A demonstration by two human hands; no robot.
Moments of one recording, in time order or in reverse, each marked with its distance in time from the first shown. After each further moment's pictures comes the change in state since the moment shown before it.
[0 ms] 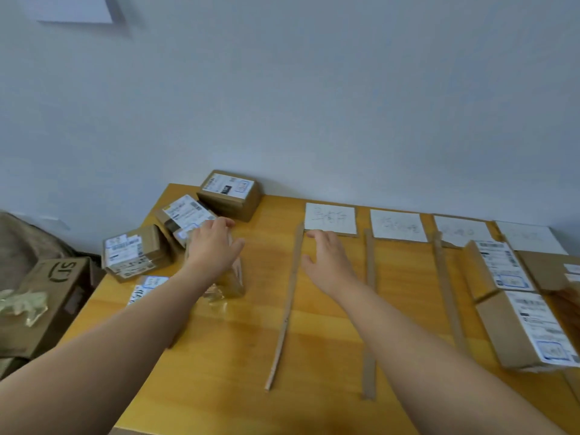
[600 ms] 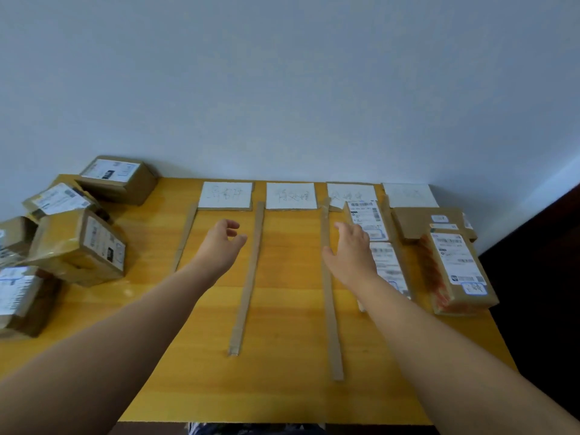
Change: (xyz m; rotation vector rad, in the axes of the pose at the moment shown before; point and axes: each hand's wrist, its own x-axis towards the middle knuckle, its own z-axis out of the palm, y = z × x) left_hand -0.115 0.213 0.146 -0.429 -0.226 -0.013; right_hand -0.109 0.228 -0.173 -0.161 0.147 0.233
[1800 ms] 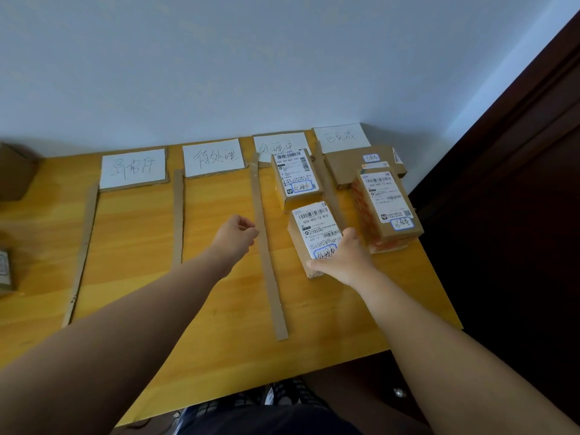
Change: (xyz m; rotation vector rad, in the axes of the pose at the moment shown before) left_hand -0.011 0.031 0.158 -0.061 -0.356 -0.115; right_hand -0.054 0.140 -0.007 0.096 -0.189 0.467
